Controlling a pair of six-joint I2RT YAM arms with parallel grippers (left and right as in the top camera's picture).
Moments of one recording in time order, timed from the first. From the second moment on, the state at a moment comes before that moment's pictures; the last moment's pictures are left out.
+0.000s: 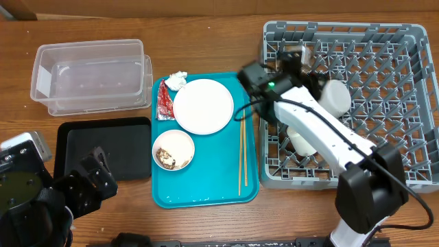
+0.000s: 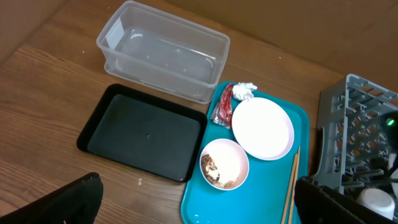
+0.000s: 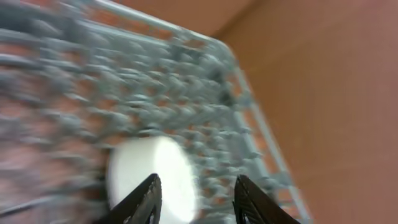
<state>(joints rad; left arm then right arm) -0.16 0.95 1.90 -1.65 -0.25 -0.50 0.56 1.86 1.54 -1.12 1.18 0.63</state>
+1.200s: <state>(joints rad) -0.16 0.95 1.90 -1.65 -0.25 -0.50 0.52 2.17 1.70 -0.82 -0.09 0.70</state>
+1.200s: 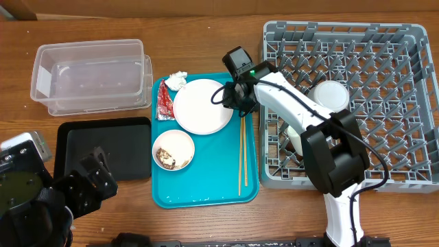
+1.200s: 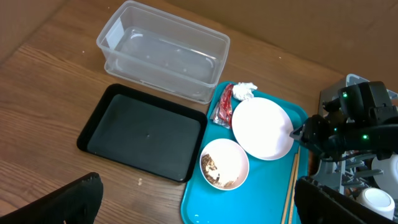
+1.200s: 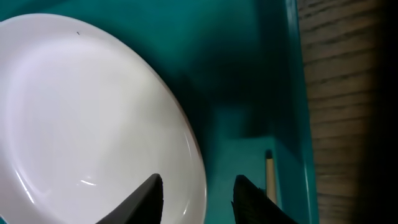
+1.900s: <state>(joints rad) -0.16 0.95 1.90 -1.65 -0.25 -0.50 0.51 2.12 1.70 -0.93 -0.05 0.69</state>
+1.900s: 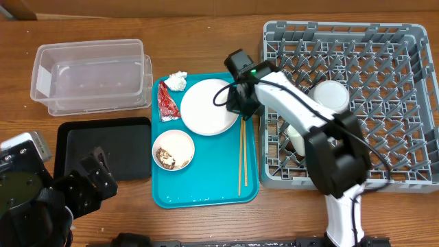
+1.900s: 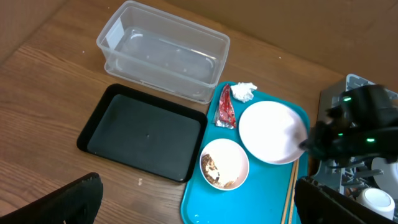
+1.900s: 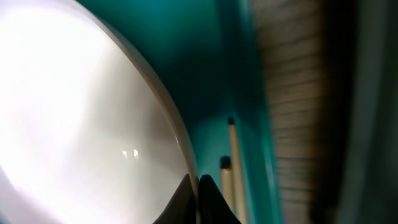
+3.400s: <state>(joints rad) -0.16 0.95 1.90 -1.65 -0.25 -0.50 0.01 1.66 1.36 -0.94 1.17 0.76</state>
